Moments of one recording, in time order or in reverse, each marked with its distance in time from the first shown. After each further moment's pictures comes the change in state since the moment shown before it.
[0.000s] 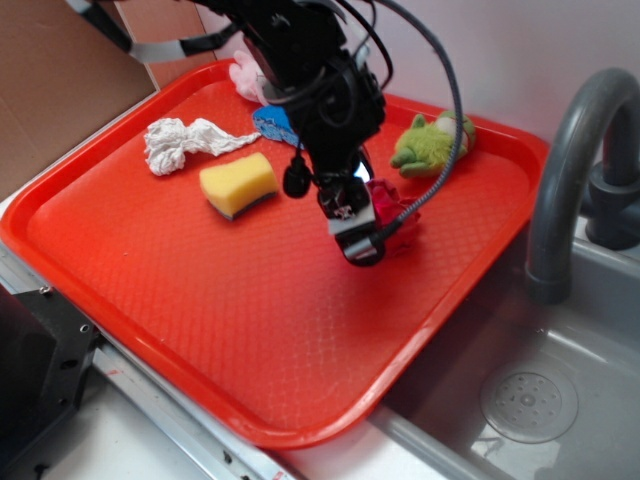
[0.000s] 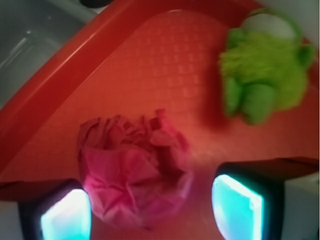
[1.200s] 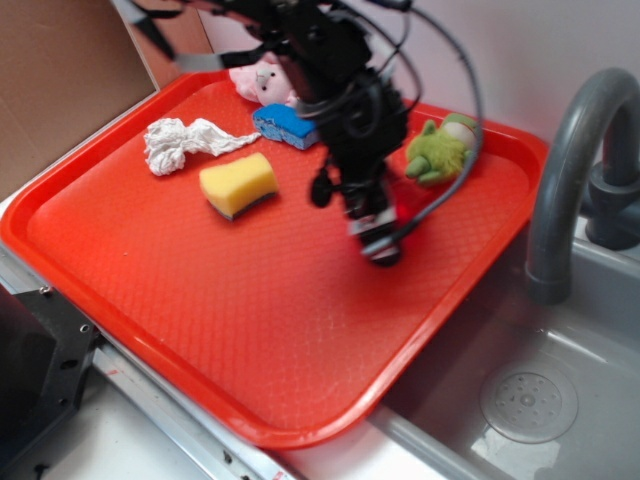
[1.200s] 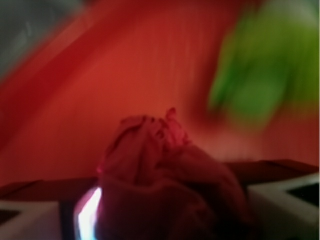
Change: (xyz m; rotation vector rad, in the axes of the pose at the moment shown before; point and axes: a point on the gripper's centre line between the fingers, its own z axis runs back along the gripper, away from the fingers) arm 0.003 -0.002 0.002 -0.003 0.023 0.022
